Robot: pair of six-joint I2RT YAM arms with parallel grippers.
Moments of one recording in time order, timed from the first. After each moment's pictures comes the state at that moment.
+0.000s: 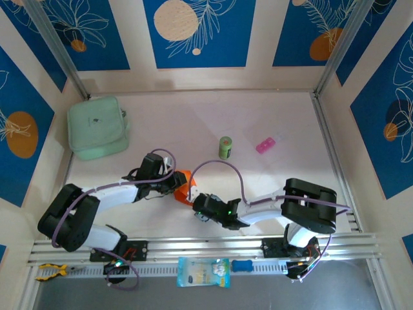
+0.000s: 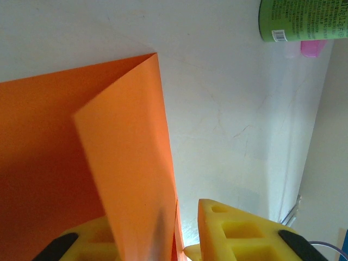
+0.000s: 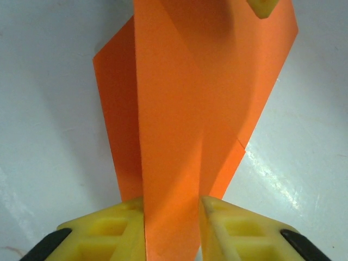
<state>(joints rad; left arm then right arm) -0.52 1.39 0.49 0.11 0.47 -1.00 1.27 1.61 0.62 0.11 0.40 0.17</state>
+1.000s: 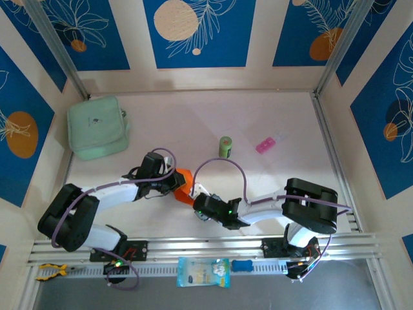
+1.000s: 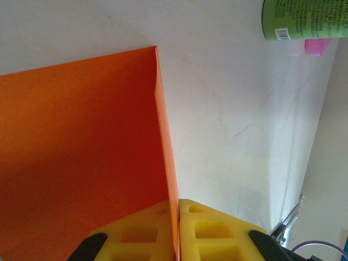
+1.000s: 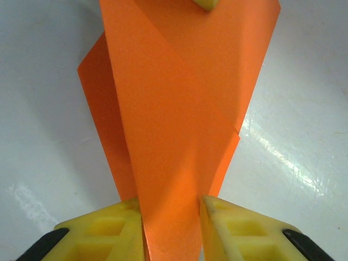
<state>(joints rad) -0.52 1.39 0.51 0.06 0.47 -0.99 1.27 1.61 0.62 0.10 0.40 0.31</state>
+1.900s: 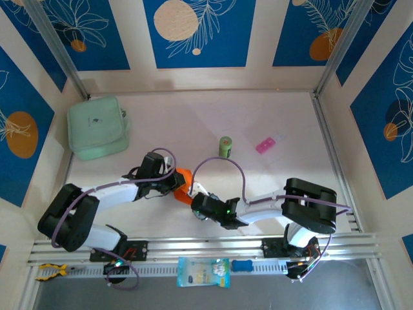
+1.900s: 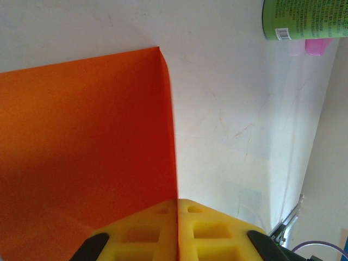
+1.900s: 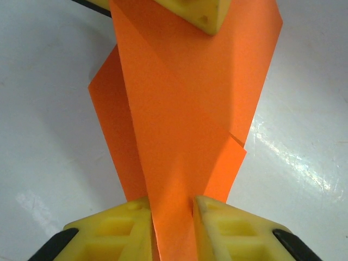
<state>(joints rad) -0.52 1.39 0.51 0.06 0.47 -0.99 1.28 1.62 0.65 0.09 0.41 0.34</state>
